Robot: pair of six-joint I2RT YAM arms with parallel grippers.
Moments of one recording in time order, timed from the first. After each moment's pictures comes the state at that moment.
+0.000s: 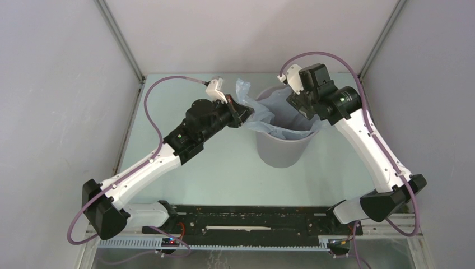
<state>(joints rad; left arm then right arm) -0.76 1.22 1.09 0.02 -0.02 -0.67 0.52 1.44 1.74 -1.07 0.44 -0.50</state>
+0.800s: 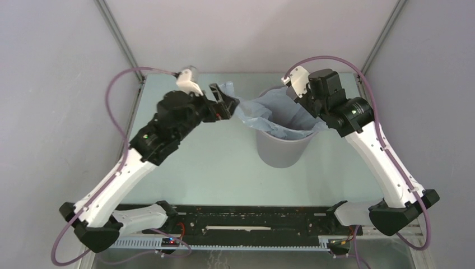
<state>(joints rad) -0.73 1.10 1.29 -0.40 -0.16 -0.60 0.54 1.32 1.64 -0.96 0.34 -0.49</state>
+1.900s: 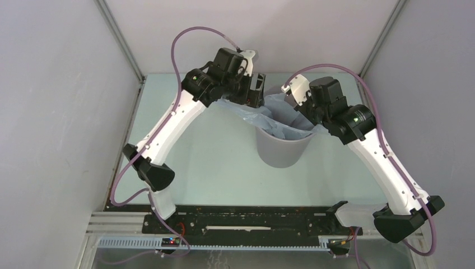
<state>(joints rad) -0.70 1.82 2.20 -1.06 0.06 -0.28 0.56 1.25 1.56 -0.96 0.28 -0.48</state>
